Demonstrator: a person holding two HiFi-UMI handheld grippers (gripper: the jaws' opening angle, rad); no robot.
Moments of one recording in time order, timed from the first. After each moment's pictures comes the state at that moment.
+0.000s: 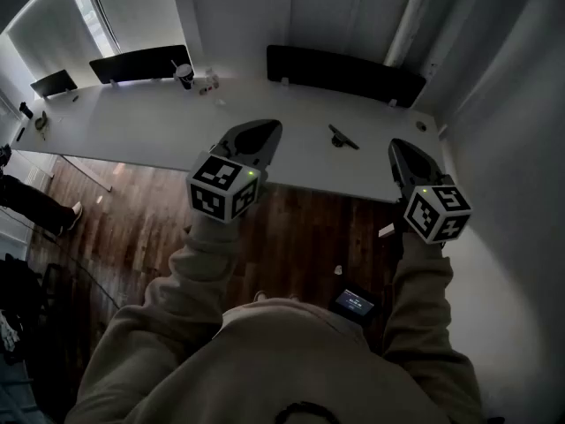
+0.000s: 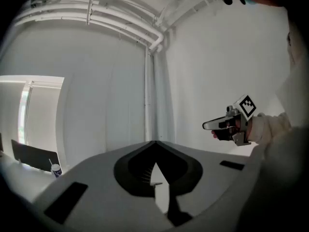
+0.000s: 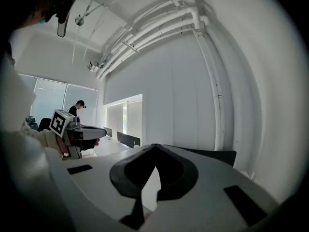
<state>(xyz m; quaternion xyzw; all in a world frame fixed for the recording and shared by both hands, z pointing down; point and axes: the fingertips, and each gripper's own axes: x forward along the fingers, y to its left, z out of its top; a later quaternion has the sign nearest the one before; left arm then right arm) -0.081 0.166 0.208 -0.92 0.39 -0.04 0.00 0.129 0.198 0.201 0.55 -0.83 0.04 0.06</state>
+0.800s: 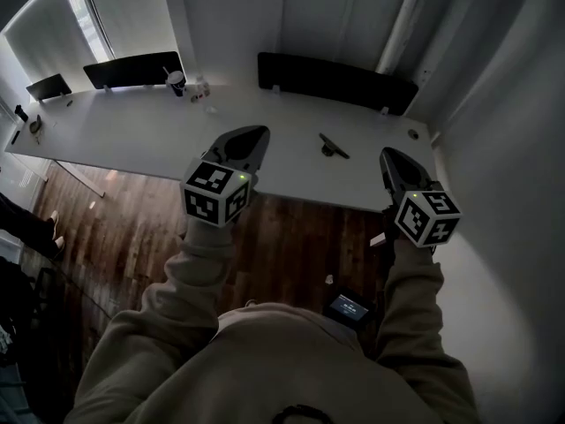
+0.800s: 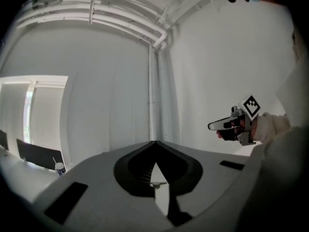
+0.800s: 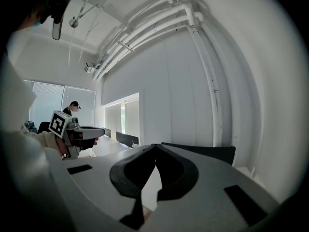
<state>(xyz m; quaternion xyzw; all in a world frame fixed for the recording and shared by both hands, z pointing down) -0.071 0.142 0.223 -0.91 0.41 -0.04 0.00 0.153 0.175 0.222 0.55 -0.83 0.06 0.05</state>
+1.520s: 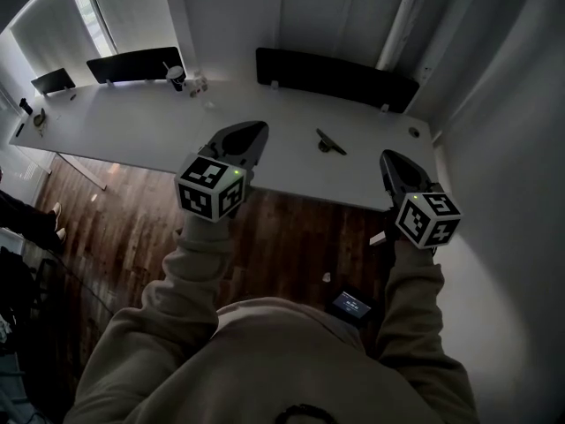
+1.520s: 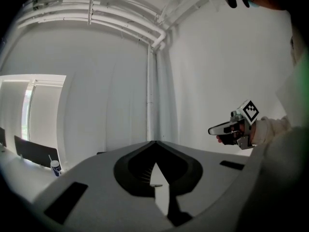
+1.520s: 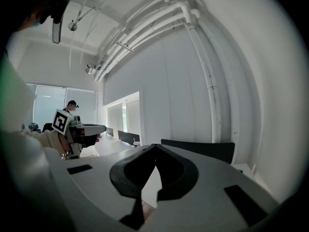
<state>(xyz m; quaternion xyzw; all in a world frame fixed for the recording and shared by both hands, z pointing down) -0.040 0.145 0.227 -0.91 0.41 -0.04 -0.01 0.188 0.180 0.240 0.53 -0.84 0.07 0.06</state>
